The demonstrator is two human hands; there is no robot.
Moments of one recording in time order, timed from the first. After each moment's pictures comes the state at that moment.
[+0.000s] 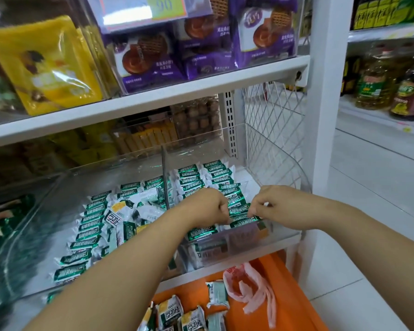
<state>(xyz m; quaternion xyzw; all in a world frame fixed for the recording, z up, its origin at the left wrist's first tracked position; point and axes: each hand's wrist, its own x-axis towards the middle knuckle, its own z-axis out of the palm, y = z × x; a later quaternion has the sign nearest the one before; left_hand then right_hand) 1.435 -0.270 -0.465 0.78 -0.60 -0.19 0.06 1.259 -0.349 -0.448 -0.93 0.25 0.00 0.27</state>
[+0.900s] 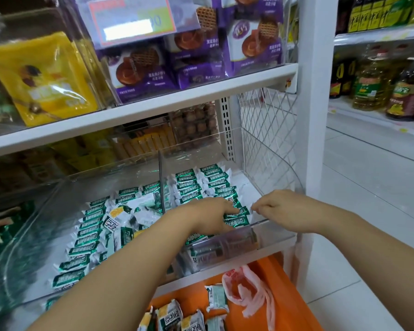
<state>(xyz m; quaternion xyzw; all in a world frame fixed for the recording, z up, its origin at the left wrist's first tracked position) 1.419 -0.274 -0.455 0.72 -0.66 -0.16 -0.12 1.253 -0.358 -0.455 -0.92 0.31 0.02 0.25</state>
